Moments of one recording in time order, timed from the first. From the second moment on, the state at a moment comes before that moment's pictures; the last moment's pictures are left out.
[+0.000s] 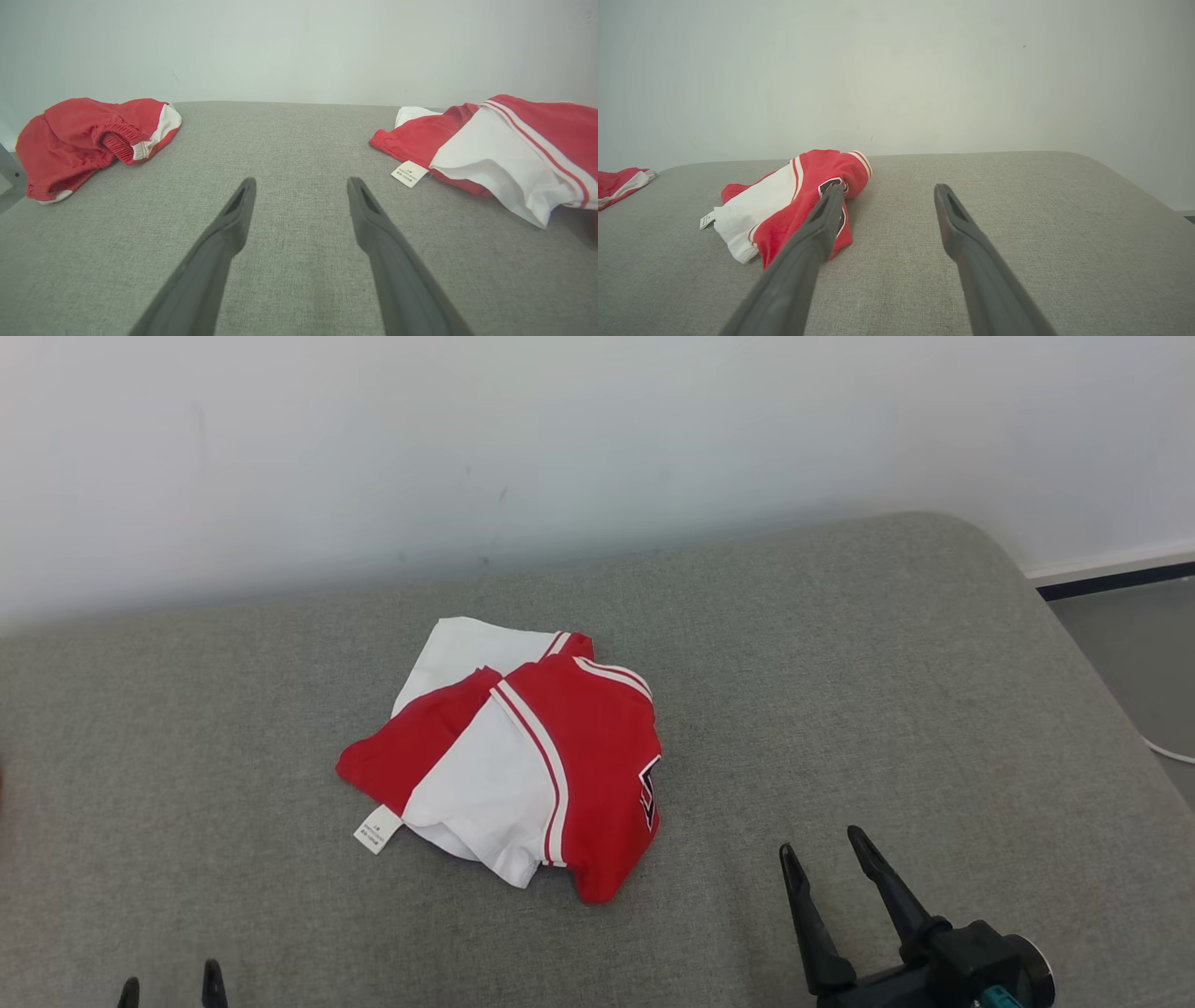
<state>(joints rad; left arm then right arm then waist) 0.11 0.10 0.21 0.22 -0.16 -0.11 -0.26 0.00 -0.08 0.16 0.17 0.11 0.13 -0.26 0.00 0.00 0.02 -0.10</state>
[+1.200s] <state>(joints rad) 0.02 0.06 0.04 0.26 -0.19 -0.13 -0.26 -0.45 -0.09 0.51 0.53 0.11 0.13 -0.26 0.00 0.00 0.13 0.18</state>
